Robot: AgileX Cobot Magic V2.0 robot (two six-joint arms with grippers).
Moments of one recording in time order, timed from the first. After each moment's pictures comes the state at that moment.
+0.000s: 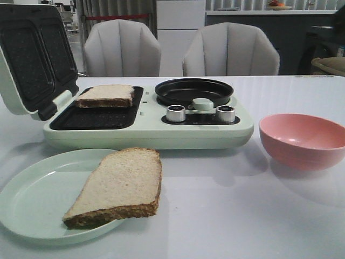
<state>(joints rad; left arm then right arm) -0.51 0.12 -0.37 -0.15 0.44 0.12 0.30 0.90 -0.70 0.37 0.53 0.05</state>
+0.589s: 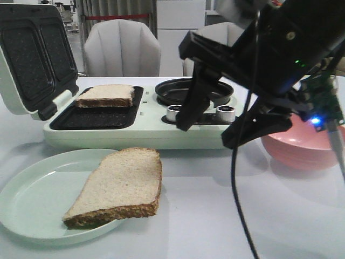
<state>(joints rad) -0.51 0.12 -0.37 -0.15 0.44 0.12 0.50 1.54 -0.93 0.73 0.50 -0.15</state>
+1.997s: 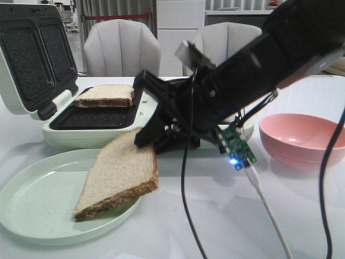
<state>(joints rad) -0.51 0.12 -0.37 -0.15 0.44 0.12 0.50 1.86 -1.03 1.57 0.48 -0.92</state>
